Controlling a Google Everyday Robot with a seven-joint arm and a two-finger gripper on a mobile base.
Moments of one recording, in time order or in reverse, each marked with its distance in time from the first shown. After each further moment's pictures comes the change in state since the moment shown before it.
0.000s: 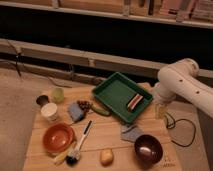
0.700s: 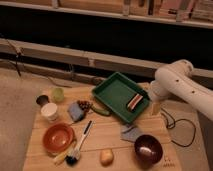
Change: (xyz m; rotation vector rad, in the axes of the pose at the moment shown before) arm -0.022 -0.029 0.022 0.069 -0.080 -0.047
